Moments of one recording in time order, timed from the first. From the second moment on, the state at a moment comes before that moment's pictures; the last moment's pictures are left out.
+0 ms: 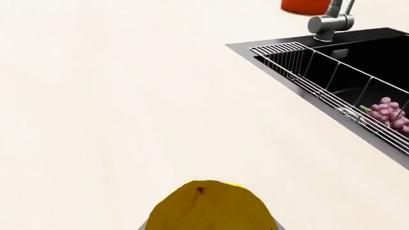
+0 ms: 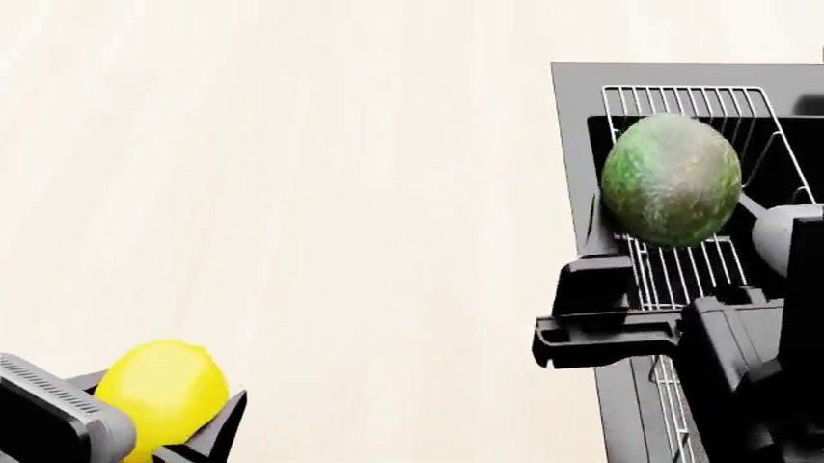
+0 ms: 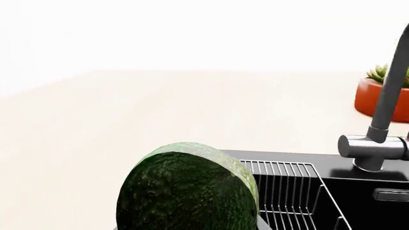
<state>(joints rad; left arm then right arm) -0.39 -0.36 -0.02 0.86 -0.98 -1.30 -0.32 0.57 0.55 0.22 -0.74 1.07 1.13 0.45</state>
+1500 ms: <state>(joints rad) -0.47 -0.41 -0.20 0.87 -1.34 -1.33 -0.54 0.11 0.77 0.91 -0.99 1.53 1.12 0.52</state>
